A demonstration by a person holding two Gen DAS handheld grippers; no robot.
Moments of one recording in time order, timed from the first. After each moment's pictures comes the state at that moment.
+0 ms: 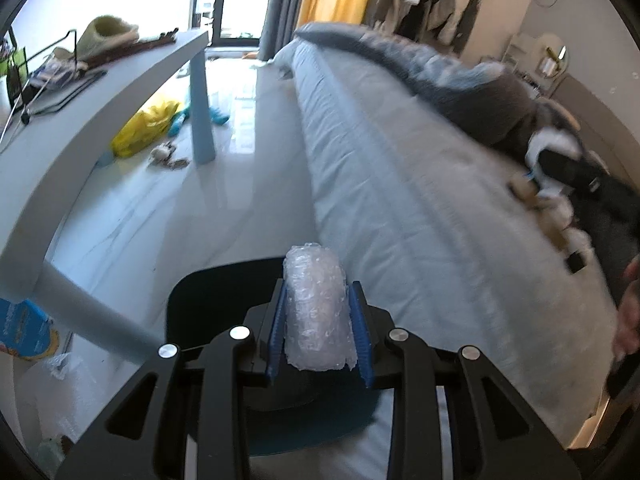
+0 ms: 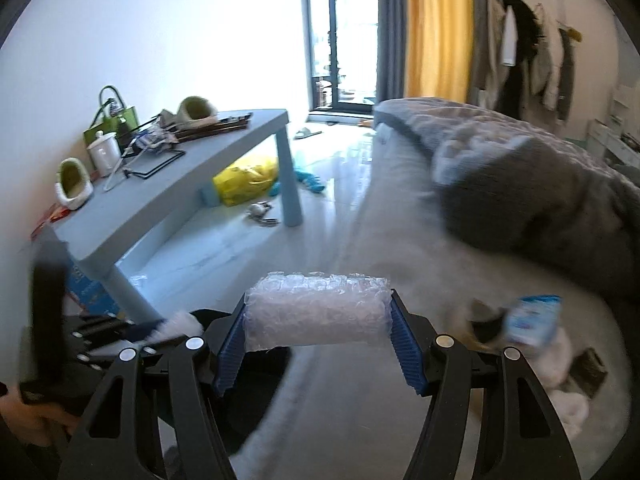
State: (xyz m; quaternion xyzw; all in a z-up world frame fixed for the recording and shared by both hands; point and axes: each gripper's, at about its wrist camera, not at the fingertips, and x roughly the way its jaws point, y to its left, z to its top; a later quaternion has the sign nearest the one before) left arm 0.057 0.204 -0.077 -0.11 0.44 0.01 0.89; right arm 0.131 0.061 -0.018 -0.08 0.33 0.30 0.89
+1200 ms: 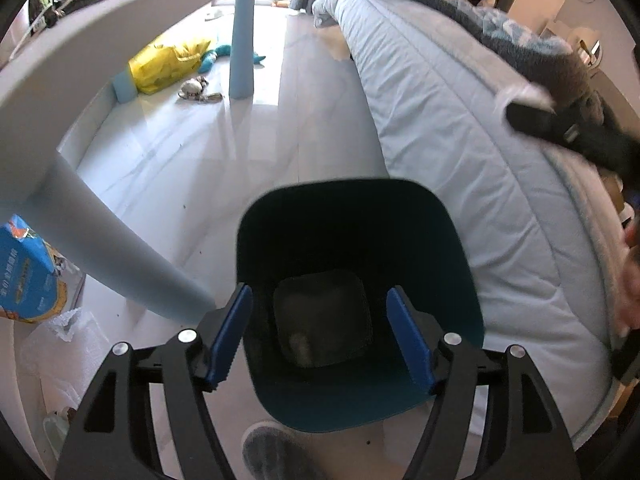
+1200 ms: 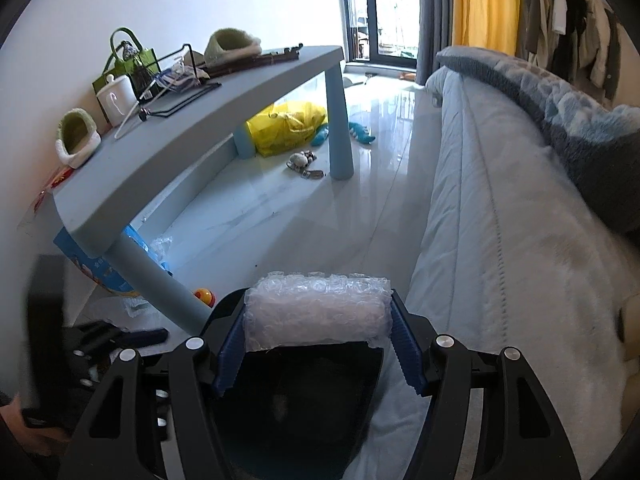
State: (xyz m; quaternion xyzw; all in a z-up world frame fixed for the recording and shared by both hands) left arm 0.027 0.286 -0.136 -0.14 0.50 0.03 0.85; right arm 0.143 0.177 -0.098 -0.10 0.41 0.34 0.84
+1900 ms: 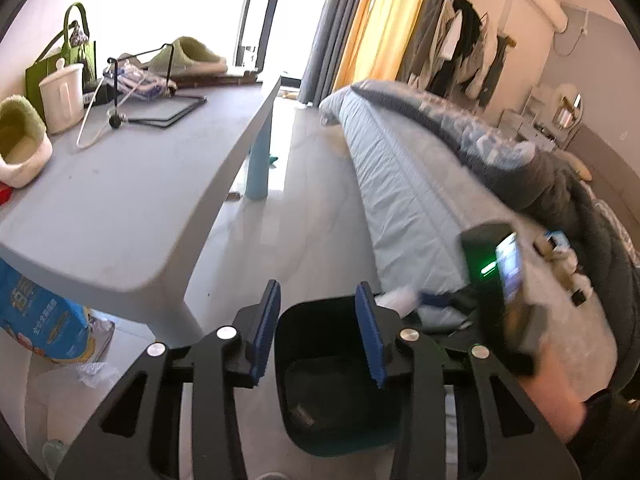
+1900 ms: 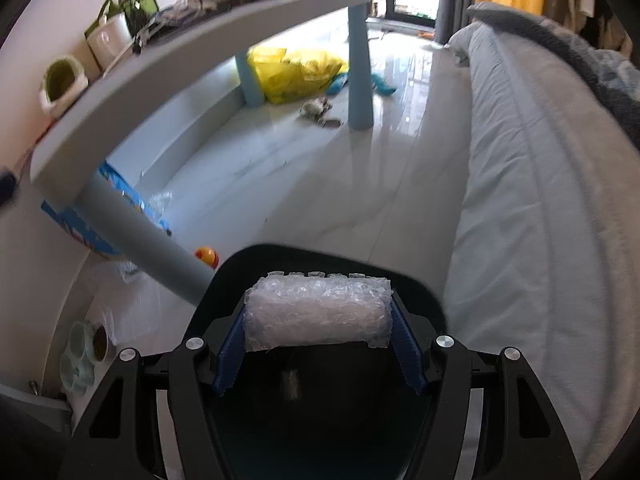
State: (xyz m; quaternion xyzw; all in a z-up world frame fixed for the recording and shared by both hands) left arm -0.006 0.312 -0.029 -0.15 0.35 0.06 0.92; right arm 0.139 0.231 -0.168 -0.14 0.48 0.35 0.79
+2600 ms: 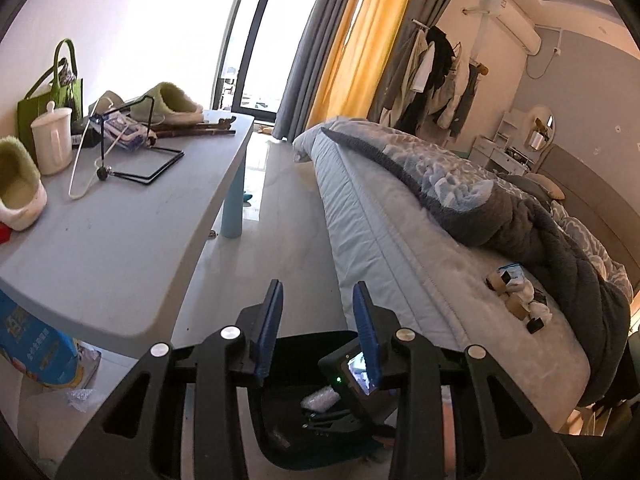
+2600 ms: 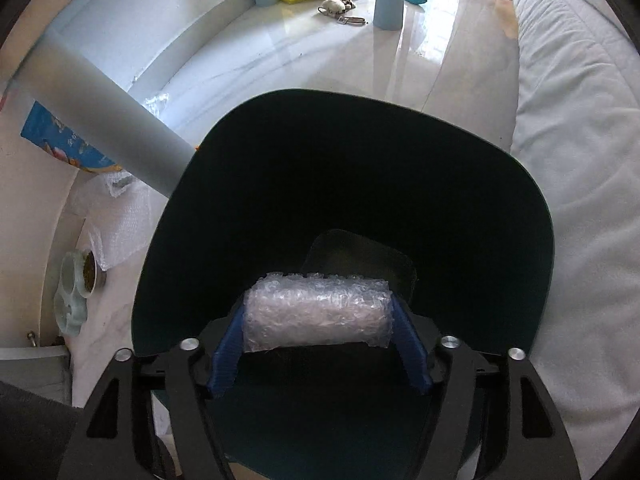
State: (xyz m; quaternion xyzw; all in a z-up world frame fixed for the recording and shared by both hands) left arm -0.019 0.295 0.023 -0.15 0.29 0.02 0.94; right arm 0.111 0.253 -0.242 -0.21 0.59 0.33 0.71
